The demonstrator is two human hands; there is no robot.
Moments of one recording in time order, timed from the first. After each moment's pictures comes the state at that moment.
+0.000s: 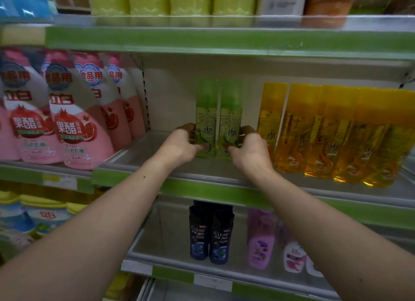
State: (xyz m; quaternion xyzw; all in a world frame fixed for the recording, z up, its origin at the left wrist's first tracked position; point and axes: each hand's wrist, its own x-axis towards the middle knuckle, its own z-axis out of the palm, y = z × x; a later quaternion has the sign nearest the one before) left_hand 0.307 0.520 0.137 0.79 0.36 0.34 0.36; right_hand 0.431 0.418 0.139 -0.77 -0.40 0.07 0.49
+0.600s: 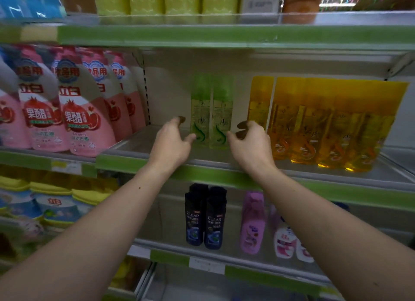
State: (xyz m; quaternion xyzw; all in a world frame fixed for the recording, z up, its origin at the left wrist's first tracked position) left_hand 0.289 0.470 0.123 0.77 0.44 0.42 0.20; right_hand 0.425 0.365 0.137 -0.73 -0.43 0.04 0.53
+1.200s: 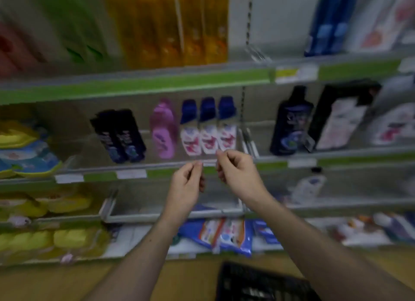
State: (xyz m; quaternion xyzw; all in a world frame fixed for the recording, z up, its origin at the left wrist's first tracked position) left_hand 0.410 0.148 -0.084 0.70 0.32 0.34 0.54; right_hand 0.525 0.071 -0.062 -0.64 -0.37 0.26 0.62
